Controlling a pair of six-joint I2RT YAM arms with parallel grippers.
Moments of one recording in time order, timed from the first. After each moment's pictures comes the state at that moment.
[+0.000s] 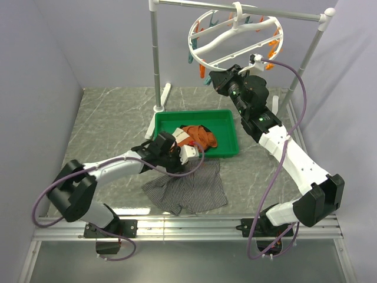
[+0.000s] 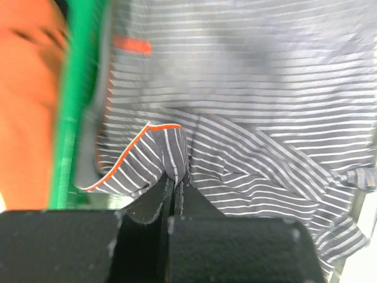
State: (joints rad) left arm -0.75 1.49 0.84 -0.21 0.41 0.42; right arm 0.48 1.39 1.37 0.09 0.14 0.64
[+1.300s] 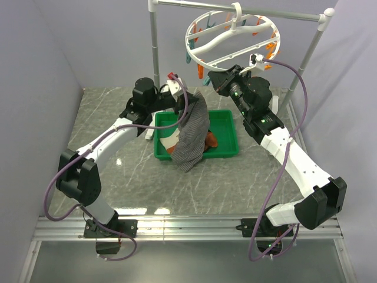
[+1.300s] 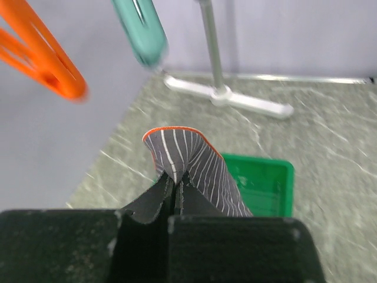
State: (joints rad) left arm -0.49 1.62 1.34 0.27 0.75 0.22; right arm 0.47 1.36 1.35 0.12 0.06 0.65
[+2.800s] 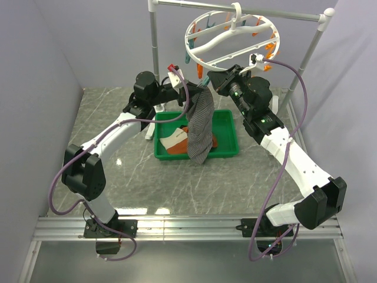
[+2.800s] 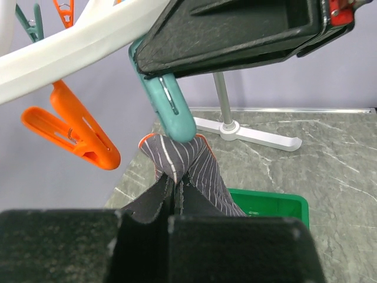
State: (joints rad) left arm -0.49 1.69 1.46 0.38 0.76 0.16; right arm 0.47 1.36 1.35 0.13 0.05 0.66
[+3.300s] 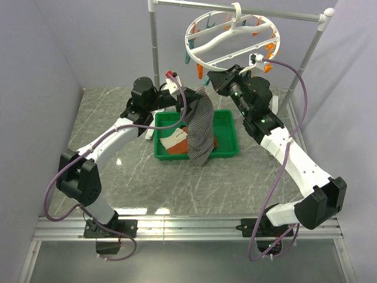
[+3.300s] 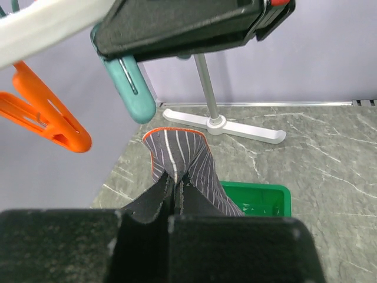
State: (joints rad) left arm -0.50 1.62 1.36 0.40 0.79 0.16; right arm 0.47 1.36 1.35 0.13 0.05 0.65
